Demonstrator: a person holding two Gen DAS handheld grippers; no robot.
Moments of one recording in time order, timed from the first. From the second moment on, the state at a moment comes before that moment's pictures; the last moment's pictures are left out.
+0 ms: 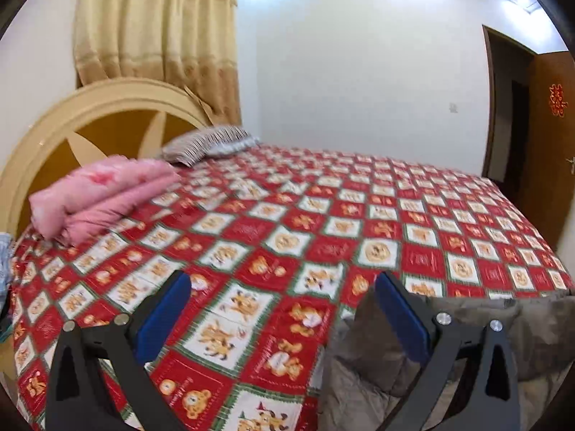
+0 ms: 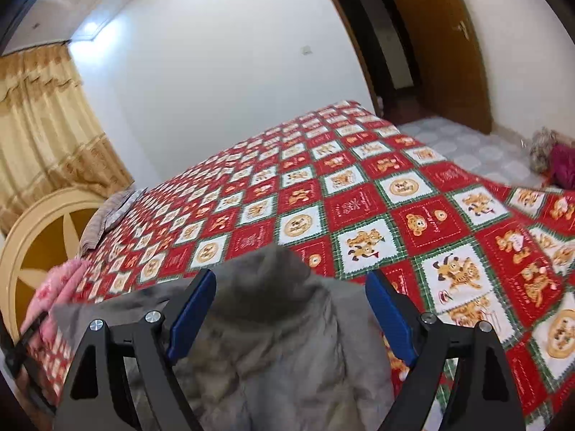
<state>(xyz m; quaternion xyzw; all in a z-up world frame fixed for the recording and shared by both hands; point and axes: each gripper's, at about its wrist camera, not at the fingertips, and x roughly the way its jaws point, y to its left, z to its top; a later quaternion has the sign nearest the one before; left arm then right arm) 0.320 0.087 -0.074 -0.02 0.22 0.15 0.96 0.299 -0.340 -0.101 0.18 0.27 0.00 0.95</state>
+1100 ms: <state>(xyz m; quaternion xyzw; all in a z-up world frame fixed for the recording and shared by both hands) 0.422 0.034 -0.208 0.13 0.38 0.21 0.89 0.378 -0.328 -0.202 0.10 0.41 -0.06 0.91</state>
